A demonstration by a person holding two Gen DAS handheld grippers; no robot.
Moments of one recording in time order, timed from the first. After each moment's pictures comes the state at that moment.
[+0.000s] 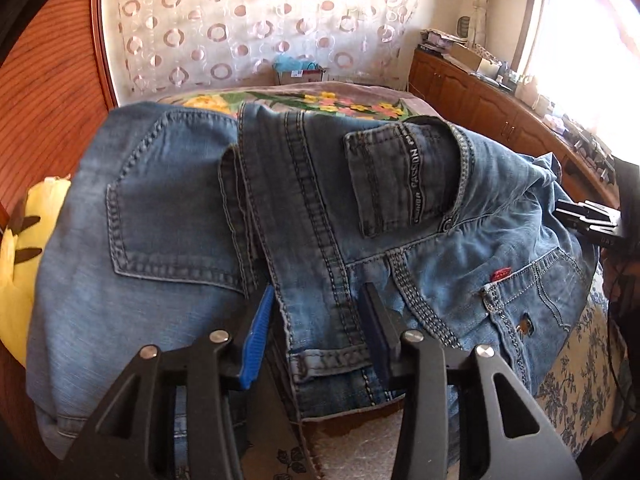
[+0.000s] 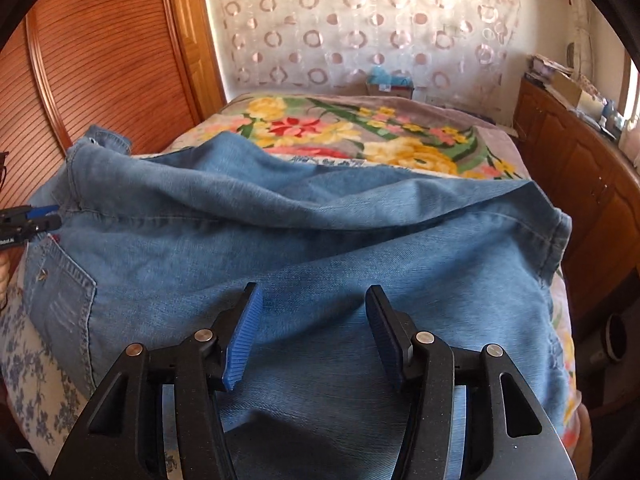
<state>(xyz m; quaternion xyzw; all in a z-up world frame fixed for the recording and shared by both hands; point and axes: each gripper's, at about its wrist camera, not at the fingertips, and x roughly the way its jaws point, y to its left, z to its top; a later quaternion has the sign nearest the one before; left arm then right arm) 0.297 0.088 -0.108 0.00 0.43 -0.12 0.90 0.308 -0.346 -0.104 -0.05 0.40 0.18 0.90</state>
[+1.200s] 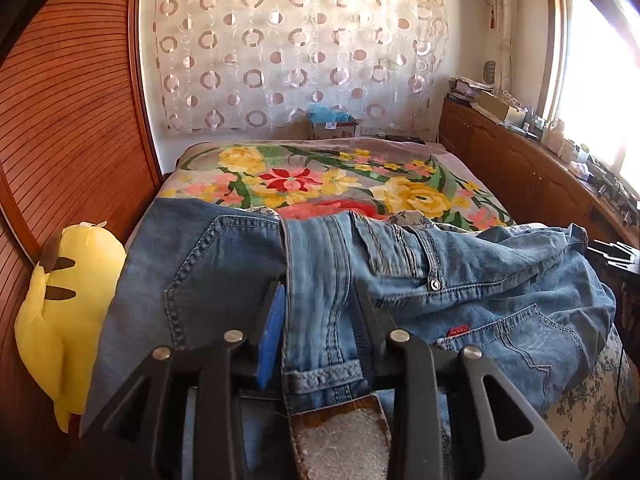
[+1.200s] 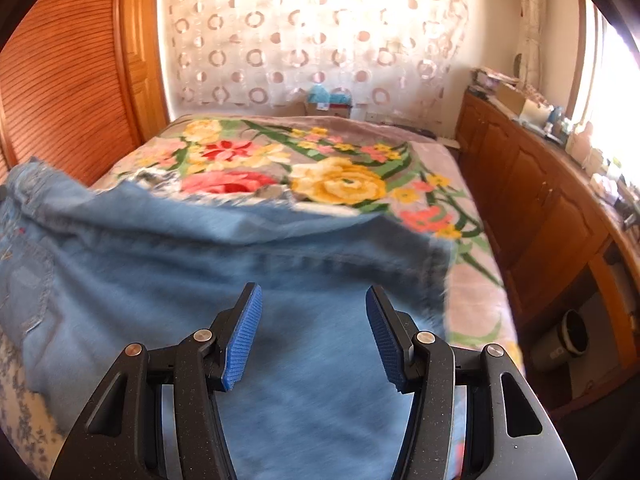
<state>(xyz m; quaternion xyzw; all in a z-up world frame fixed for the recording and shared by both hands) 0.332 0.108 -0.059 -0.01 0.34 -0.06 0.94 0.331 -0.418 -0.079 -0.07 0.36 0.07 0.93</state>
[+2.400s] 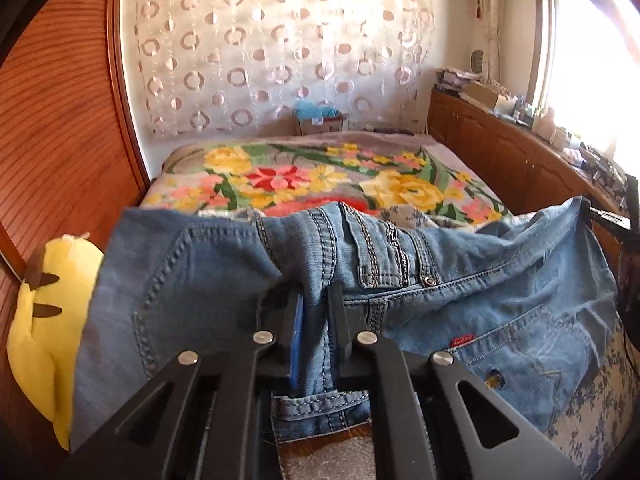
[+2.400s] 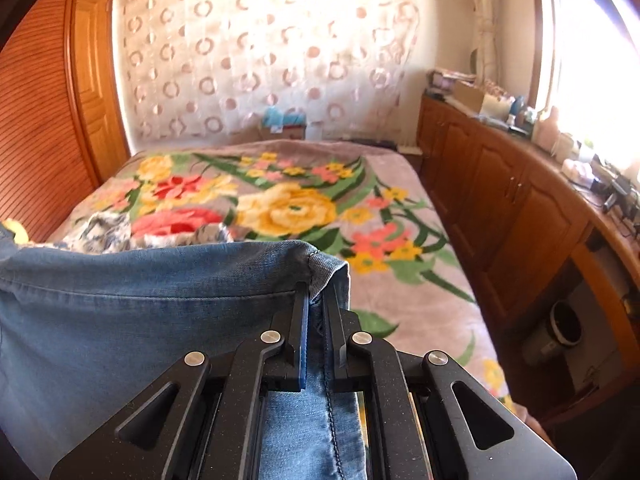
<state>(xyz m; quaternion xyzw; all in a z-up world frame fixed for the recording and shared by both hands) 0.347 0.092 -0.061 0.01 0.34 -0.08 0.94 0.379 -0.487 -0.069 -0.03 0.32 0.01 0.95</state>
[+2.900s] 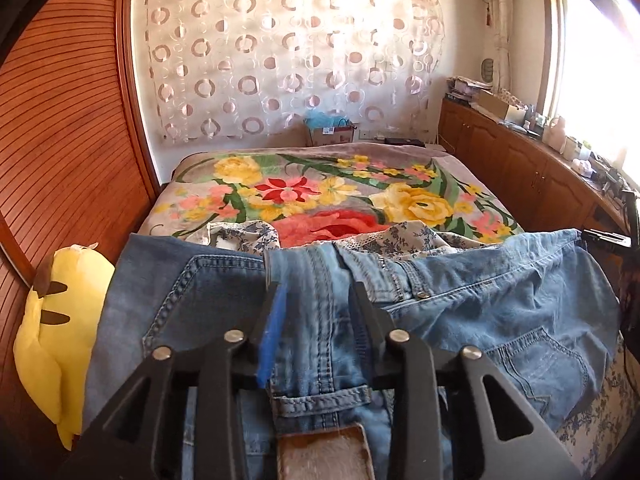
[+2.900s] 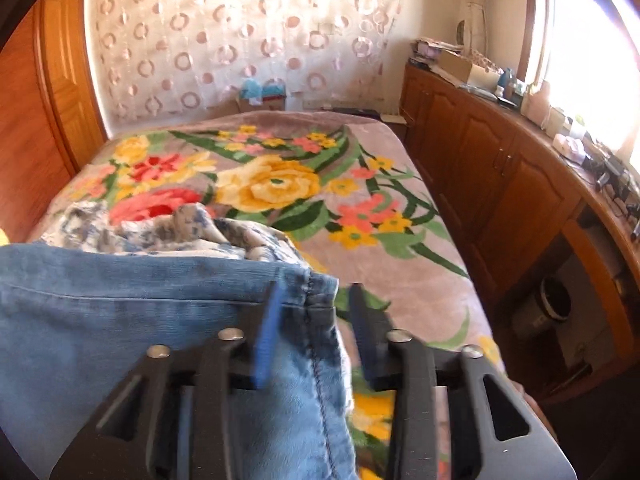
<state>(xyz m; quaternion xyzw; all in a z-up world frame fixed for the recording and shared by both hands) 0.362 0.090 -0.051 0.01 0.34 -0.06 0.94 0.402 -0.487 -0.083 -0.02 0.37 -0.01 0.93</state>
